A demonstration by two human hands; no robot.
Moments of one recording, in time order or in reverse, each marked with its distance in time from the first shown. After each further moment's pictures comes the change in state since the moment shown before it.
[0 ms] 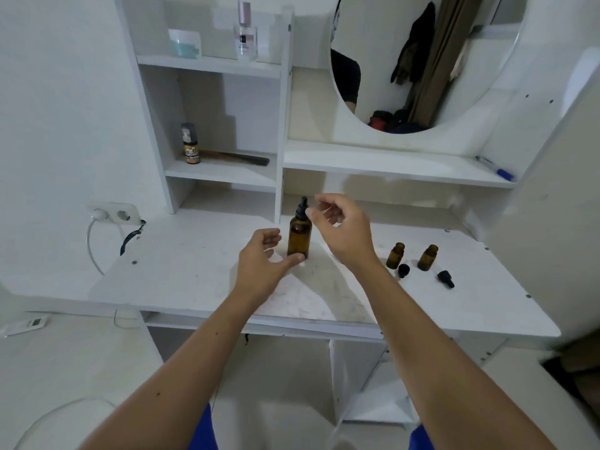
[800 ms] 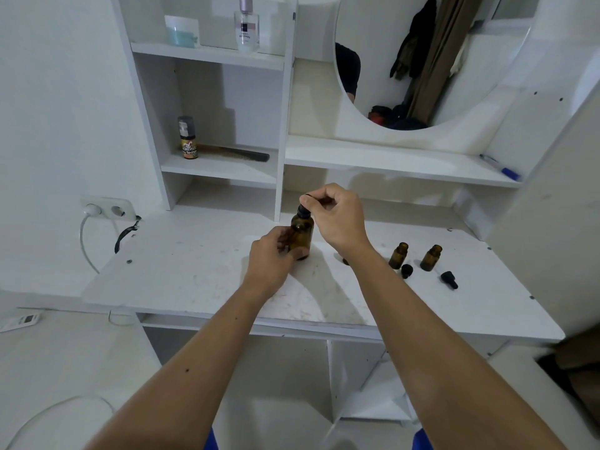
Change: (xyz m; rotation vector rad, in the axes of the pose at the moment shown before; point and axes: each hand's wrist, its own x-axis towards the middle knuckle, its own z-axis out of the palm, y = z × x) left_hand 0.027 -0.009 0.020 0.062 -0.062 0.018; right_hand 0.025 -0.014 0.016 0.024 0.001 0.140
